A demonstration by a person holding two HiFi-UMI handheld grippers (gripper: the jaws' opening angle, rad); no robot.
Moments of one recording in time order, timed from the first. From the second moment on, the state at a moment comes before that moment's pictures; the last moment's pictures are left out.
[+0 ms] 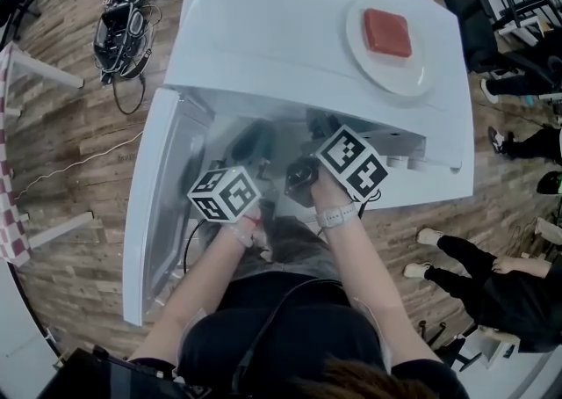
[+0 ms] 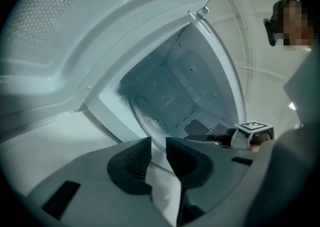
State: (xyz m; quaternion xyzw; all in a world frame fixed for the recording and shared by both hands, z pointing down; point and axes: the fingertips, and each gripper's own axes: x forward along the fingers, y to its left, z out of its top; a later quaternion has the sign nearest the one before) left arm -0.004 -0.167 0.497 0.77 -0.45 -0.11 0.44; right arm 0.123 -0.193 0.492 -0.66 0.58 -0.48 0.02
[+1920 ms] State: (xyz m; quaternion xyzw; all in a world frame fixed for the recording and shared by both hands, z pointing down) left arm 0.003 -0.180 0.495 0.65 -0.46 -0.15 0.59; right arm 0.141 -0.198 0.477 -0.57 0.54 -0.56 0.27
